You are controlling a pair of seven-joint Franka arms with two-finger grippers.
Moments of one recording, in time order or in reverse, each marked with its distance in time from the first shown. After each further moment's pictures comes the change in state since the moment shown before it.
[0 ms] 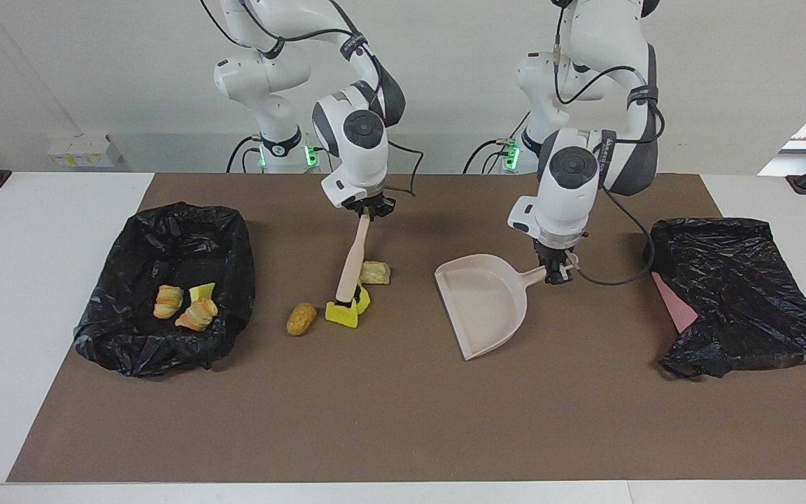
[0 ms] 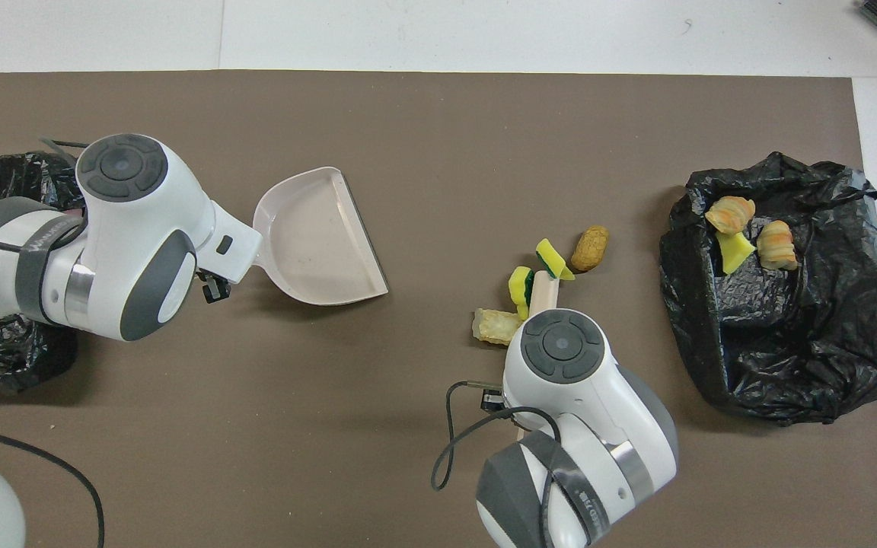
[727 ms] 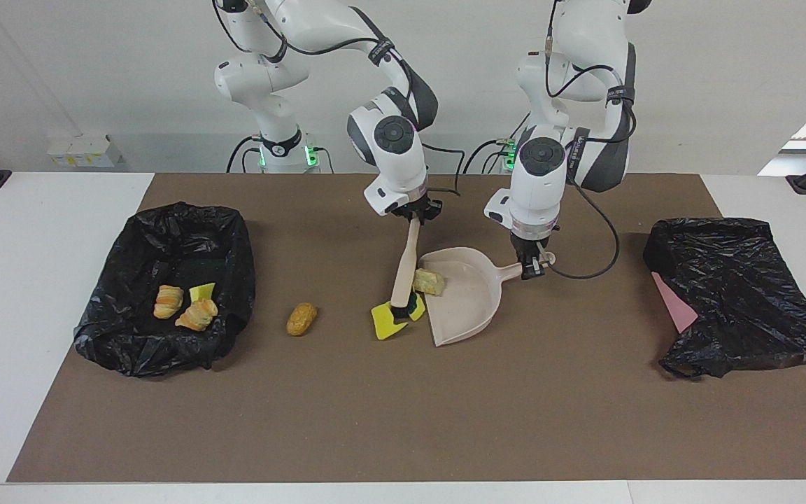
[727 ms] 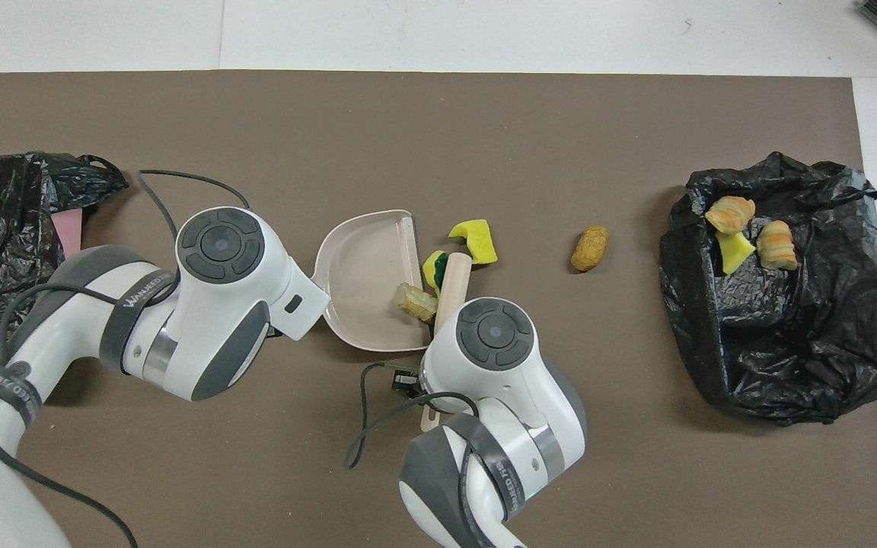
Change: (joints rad) left arm -0.036 -0.017 -0.001 -0.054 0.000 0.067 -0.001; right arm 0.127 0.115 0.002 0.142 0.175 0.091 0.001
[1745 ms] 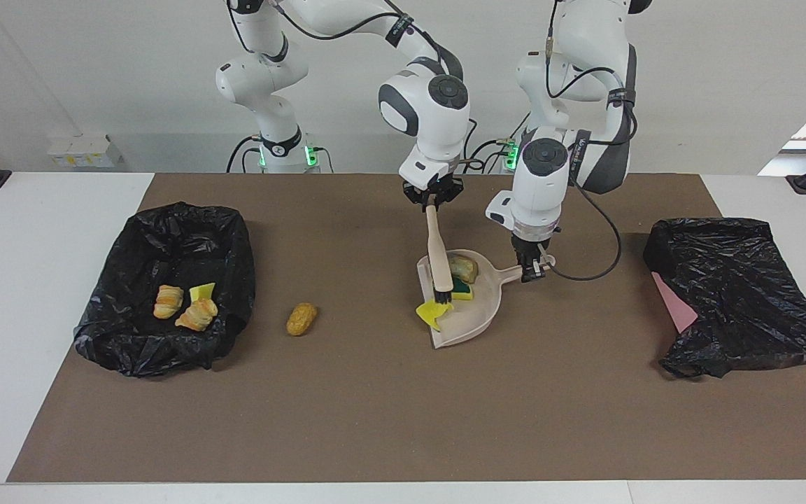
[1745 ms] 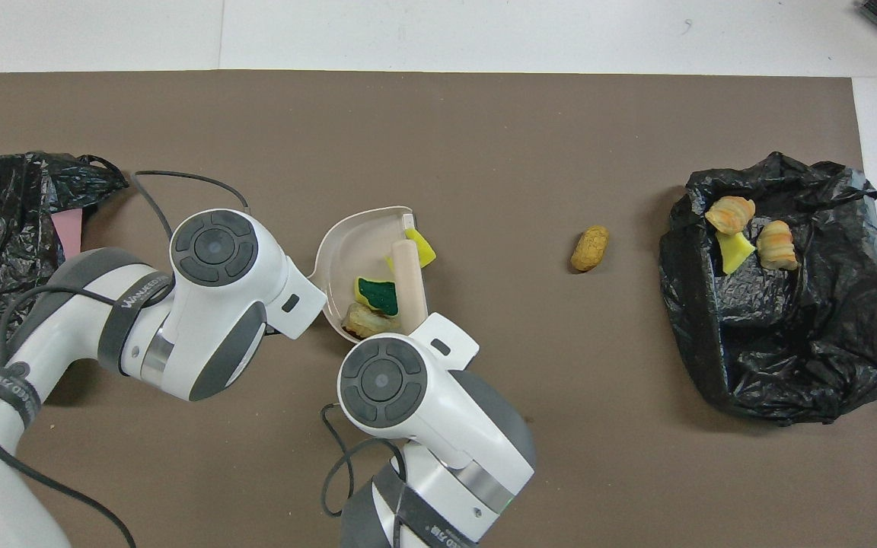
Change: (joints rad) left arm 0.004 0.000 0.005 -0.013 -0.007 0.039 0.010; right arm 0.082 0.031 -0.005 0.184 -0.306 -0.205 -0.053
